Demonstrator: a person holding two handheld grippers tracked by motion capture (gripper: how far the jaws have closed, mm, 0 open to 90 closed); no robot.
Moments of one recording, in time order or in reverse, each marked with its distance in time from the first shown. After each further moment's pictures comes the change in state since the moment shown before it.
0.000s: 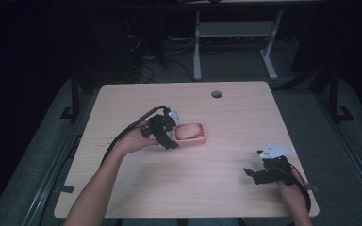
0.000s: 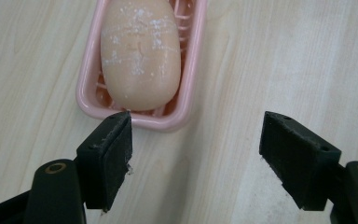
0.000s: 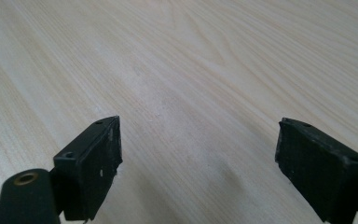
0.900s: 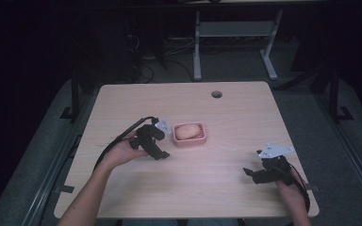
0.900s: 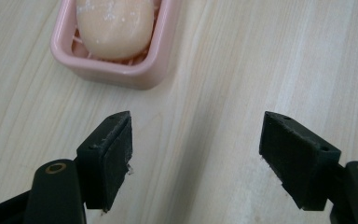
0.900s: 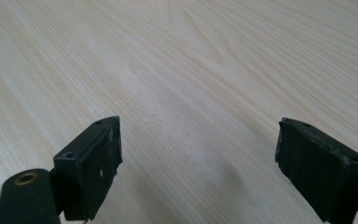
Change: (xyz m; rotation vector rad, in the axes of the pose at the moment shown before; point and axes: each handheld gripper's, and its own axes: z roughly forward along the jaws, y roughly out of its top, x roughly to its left) left arm -0.022 -0.041 -0.012 -0.025 0.009 -0.029; right arm 0.001 0.001 0.003 0.012 -0.011 0.004
